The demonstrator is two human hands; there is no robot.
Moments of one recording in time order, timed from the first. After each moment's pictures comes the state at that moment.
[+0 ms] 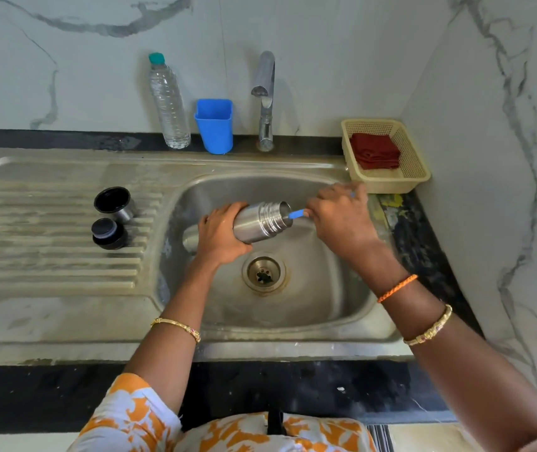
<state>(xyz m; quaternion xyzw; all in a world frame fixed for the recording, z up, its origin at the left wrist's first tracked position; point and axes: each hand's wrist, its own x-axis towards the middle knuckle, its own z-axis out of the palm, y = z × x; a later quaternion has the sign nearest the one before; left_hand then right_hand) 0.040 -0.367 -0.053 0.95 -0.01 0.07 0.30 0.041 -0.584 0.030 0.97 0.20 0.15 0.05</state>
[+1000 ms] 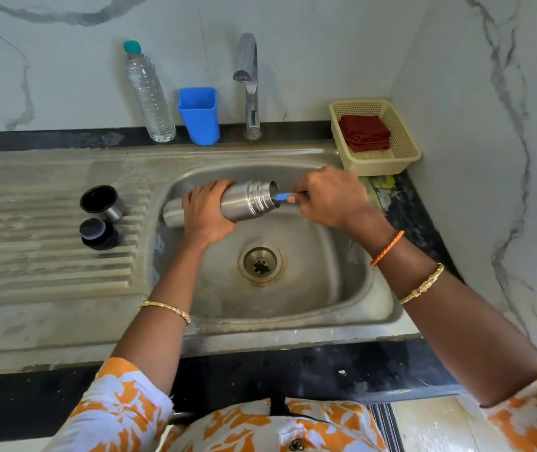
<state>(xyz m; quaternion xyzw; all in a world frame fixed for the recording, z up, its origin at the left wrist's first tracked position) 0.058 -0.360 -0.041 0.97 -0.03 0.11 0.24 0.050 -0.583 0.056 0.98 0.19 0.01 -0.01</state>
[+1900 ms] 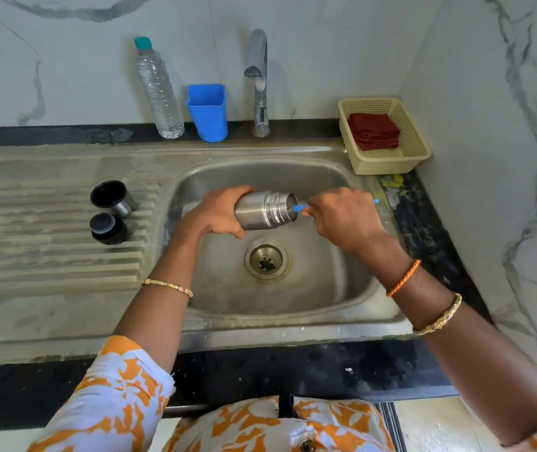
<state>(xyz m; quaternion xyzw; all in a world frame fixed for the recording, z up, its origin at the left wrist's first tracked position) 0.067 -0.354 -0.018 0.95 -0.12 -0.13 0.25 0.014 -0.581 0.046 0.98 0.18 0.04 0.02</state>
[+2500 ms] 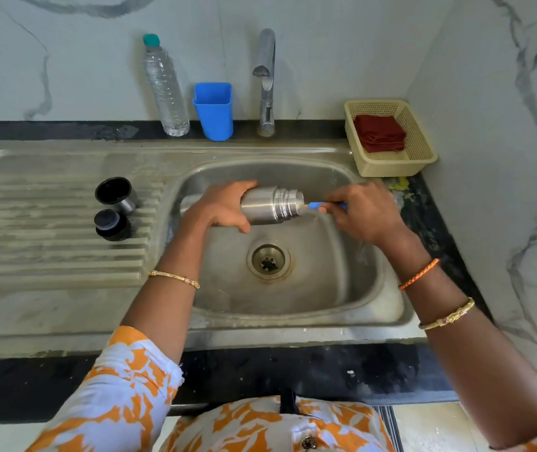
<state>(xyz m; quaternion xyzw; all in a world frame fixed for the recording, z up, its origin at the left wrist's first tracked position) 0.073 -0.357 -0.005 0.97 -0.09 -0.14 0.19 0.032 -0.605 0.039 0.98 0.16 0.04 -0.07</state>
